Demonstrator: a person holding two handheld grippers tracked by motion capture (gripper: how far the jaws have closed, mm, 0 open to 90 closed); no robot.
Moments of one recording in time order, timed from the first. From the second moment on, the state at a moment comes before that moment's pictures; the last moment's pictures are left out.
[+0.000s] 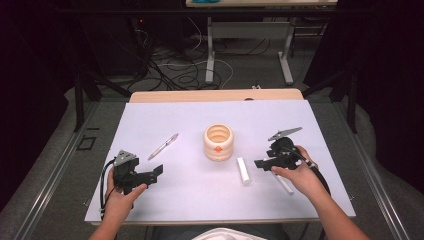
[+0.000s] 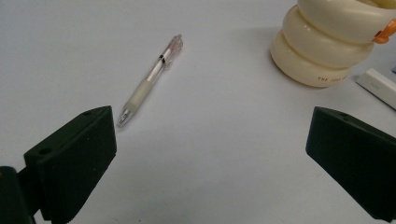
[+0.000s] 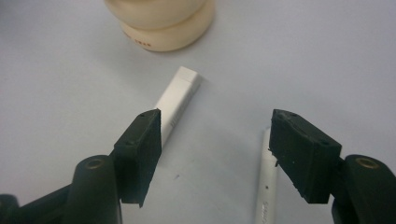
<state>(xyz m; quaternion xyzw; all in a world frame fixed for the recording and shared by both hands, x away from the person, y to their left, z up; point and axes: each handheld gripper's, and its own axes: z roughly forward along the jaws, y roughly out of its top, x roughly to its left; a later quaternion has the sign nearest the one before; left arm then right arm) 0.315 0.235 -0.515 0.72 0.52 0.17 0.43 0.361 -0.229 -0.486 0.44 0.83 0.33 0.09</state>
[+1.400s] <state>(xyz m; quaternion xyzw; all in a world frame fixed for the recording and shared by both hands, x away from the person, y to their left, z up) 0.315 0.233 -0.514 0.73 0.51 0.17 0.43 0.366 -0.245 -0.518 0.51 0.85 0.14 0.06</state>
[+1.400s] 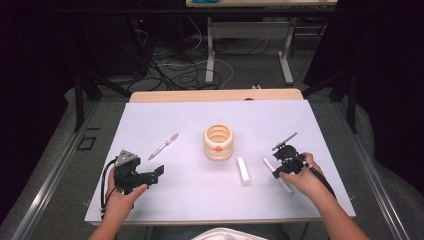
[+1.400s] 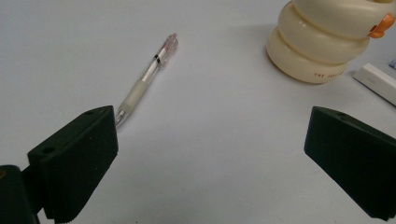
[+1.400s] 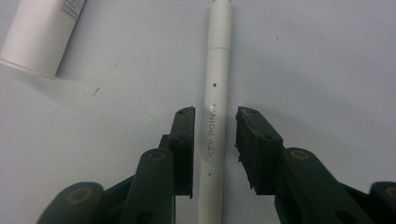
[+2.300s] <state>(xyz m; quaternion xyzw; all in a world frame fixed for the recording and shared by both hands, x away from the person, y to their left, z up) 0.315 0.232 -0.515 0.73 0.51 0.17 0.43 0.367 -0.248 -0.524 0.52 0.84 0.13 0.03</state>
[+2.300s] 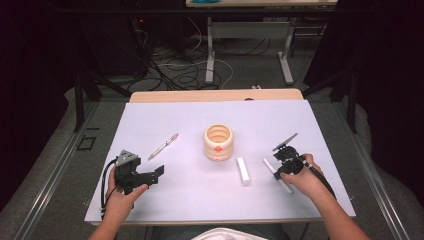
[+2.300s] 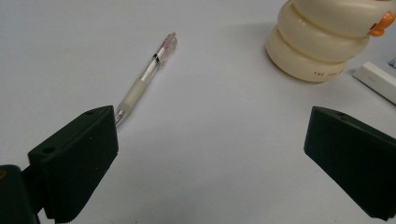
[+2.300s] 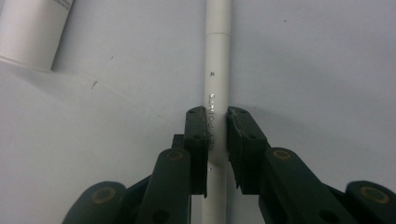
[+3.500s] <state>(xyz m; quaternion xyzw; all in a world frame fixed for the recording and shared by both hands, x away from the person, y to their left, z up) 0.315 0.233 -0.515 0.73 0.51 0.16 0.43 0.361 -0.238 -0.506 0.49 0.84 0.23 0.05</state>
